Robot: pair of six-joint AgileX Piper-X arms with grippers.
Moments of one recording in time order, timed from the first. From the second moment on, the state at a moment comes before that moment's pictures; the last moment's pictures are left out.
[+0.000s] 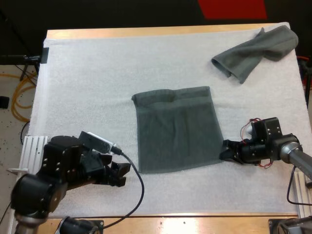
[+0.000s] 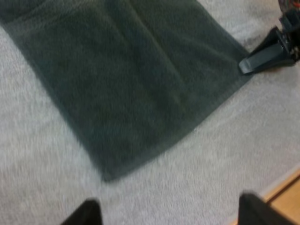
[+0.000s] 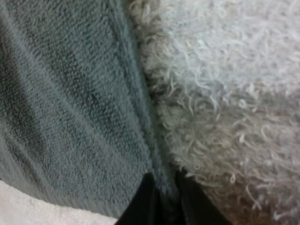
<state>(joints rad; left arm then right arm) -0.30 0.69 -0.88 1.25 0.41 -1.83 0.19 1.50 -0.53 0.43 -0.66 -1.36</state>
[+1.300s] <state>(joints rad) -0.30 1.47 -0.72 0.83 0.60 -1.97 0.19 1.50 -0.53 0.43 -0.66 -1.36</state>
